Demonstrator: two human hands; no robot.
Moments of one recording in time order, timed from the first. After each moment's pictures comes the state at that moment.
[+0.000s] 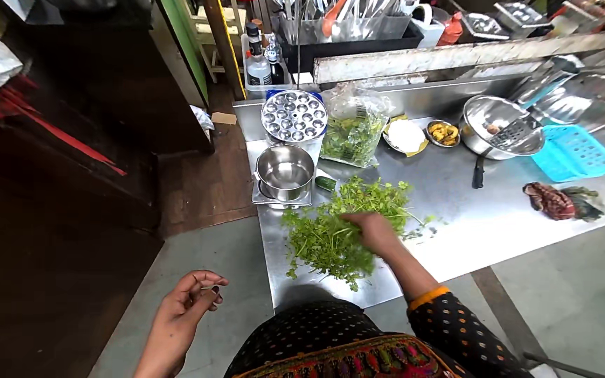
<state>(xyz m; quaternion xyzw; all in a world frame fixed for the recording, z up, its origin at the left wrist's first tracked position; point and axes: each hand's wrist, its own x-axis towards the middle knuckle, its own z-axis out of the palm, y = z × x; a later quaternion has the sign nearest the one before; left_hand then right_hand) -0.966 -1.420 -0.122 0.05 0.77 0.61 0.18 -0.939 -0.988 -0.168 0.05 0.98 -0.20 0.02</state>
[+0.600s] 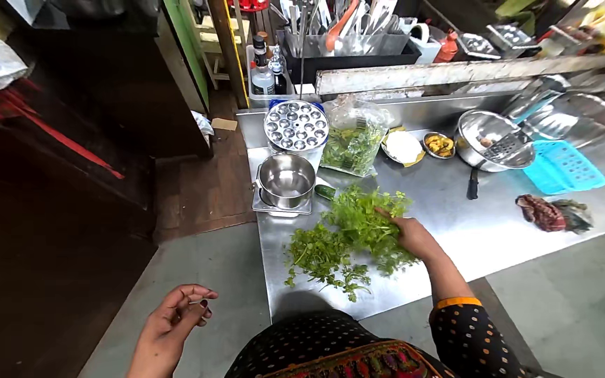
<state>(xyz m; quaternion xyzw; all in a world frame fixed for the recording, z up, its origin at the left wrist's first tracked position) -0.963 -1.438 -0.128 0.05 0.77 0.61 0.17 -0.907 -0.891 -0.165 0.13 0.96 -0.21 0.08</state>
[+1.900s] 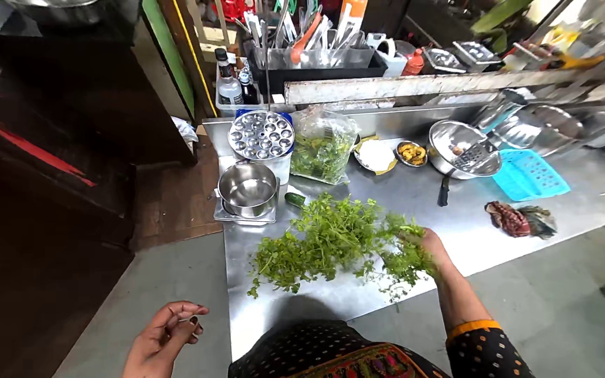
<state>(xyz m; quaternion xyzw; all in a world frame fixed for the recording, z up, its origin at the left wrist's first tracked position) -0.915 -1.358 -0.120 0.04 0.75 0.64 0.17 -0.831 -0.804 -0.136 0.35 0.78 -0.52 -0.04</state>
